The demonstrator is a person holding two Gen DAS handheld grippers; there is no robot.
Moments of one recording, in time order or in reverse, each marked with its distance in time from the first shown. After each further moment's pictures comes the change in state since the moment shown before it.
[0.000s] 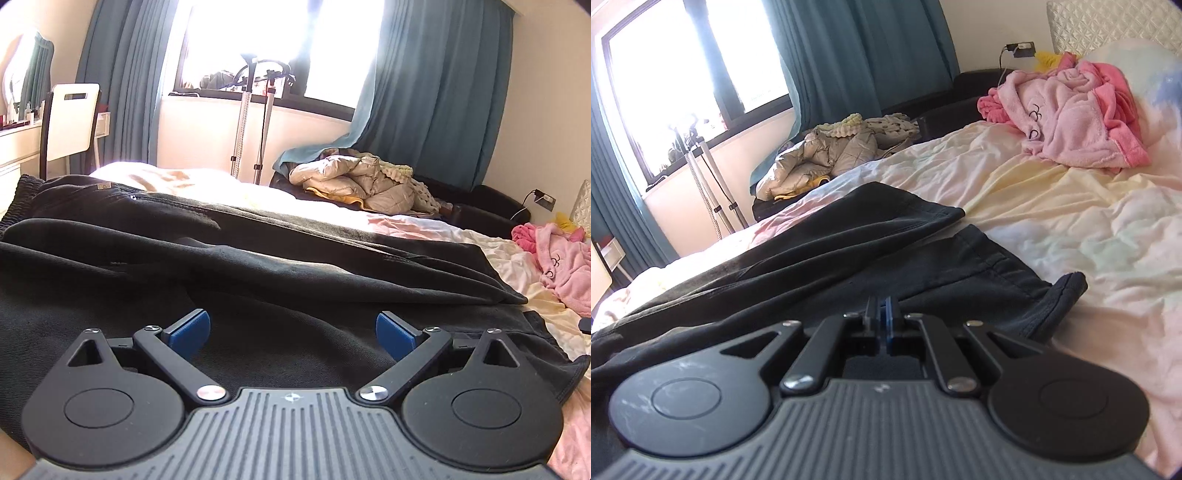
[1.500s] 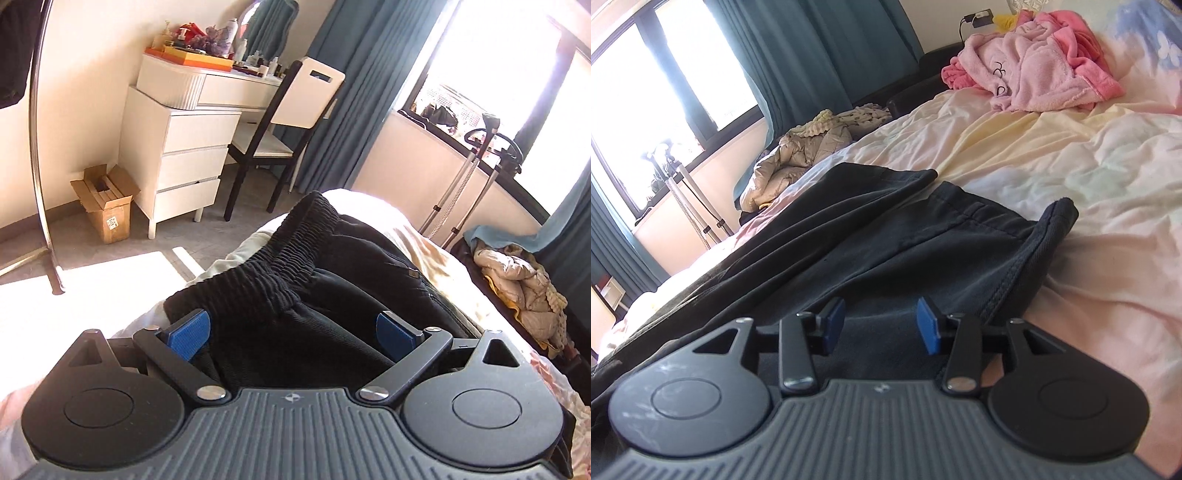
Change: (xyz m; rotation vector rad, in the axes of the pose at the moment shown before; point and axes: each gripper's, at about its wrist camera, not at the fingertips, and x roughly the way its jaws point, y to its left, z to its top) left arm -0.120 0.263 0.081 -0.583 0.025 0.461; right arm 0.023 -0.040 -0.036 0.247 0.017 -0.018
